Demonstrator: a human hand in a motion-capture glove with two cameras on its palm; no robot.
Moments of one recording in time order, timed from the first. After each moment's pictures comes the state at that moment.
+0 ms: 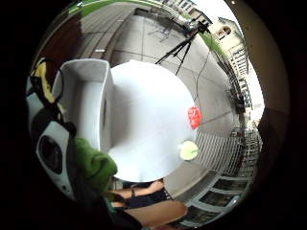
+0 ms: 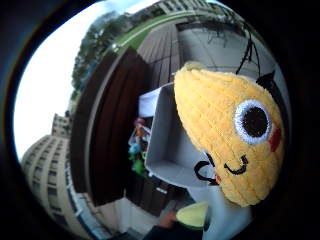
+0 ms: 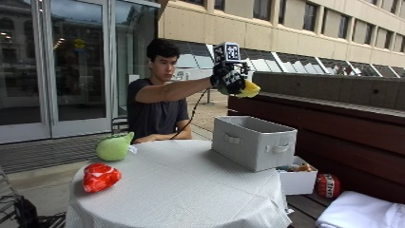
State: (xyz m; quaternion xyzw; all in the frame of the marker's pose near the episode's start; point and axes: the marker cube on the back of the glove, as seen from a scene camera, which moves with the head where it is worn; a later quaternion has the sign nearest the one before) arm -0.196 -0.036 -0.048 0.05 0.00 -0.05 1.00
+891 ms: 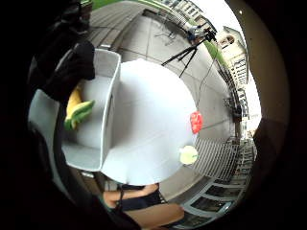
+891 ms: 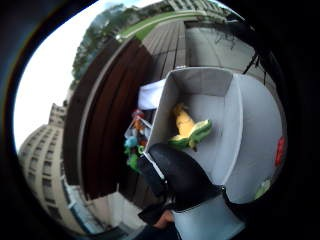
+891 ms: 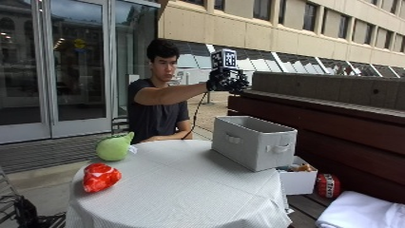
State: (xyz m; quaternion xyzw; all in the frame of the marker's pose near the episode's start) arm -0.188 -0.017 -0.019 0.06 0.02 -0.14 0.99
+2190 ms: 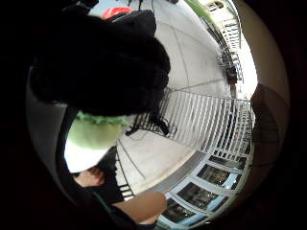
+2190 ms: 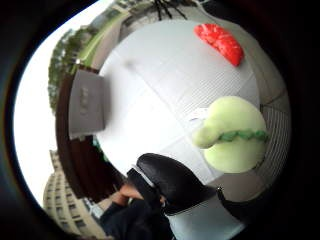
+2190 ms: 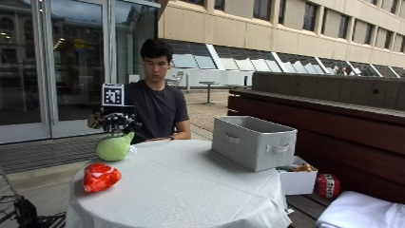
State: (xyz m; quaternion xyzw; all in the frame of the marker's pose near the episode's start) arm 0.295 0.107 0.121 0.05 0.05 0.00 1.00
